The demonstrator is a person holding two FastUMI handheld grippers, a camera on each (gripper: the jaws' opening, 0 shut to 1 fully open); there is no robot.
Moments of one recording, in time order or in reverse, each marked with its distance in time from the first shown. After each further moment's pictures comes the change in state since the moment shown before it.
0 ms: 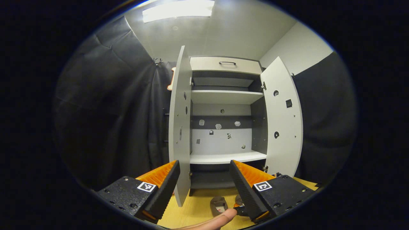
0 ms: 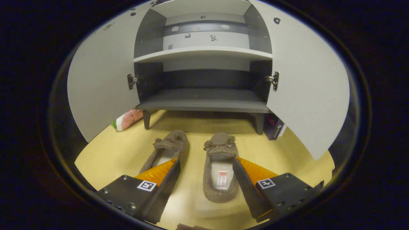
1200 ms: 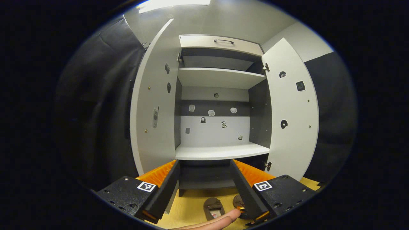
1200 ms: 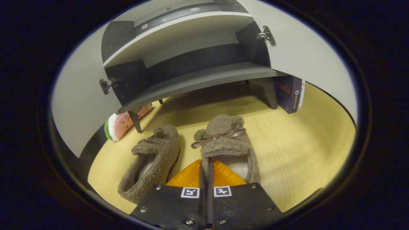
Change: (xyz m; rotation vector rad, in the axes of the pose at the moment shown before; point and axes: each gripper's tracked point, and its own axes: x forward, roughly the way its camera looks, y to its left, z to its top) left arm 0.116 -0.022 -0.062 -0.016 0.119 -0.084; right arm 0.058 -0.009 -0.021 0.241 0.064 0.120
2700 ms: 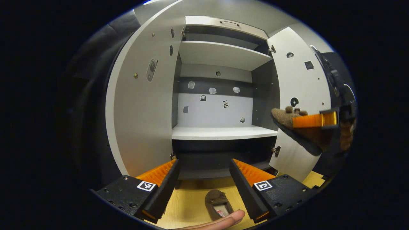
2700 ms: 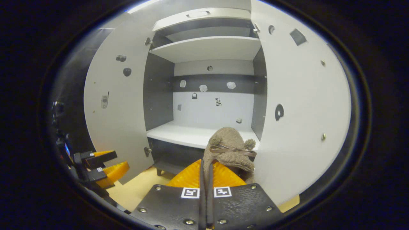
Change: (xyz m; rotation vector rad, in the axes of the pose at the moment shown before) left arm 0.040 0.025 -0.088 -0.039 0.114 -0.037; right arm -0.206 0.072 0.314 -0.340 -0.388 0.109
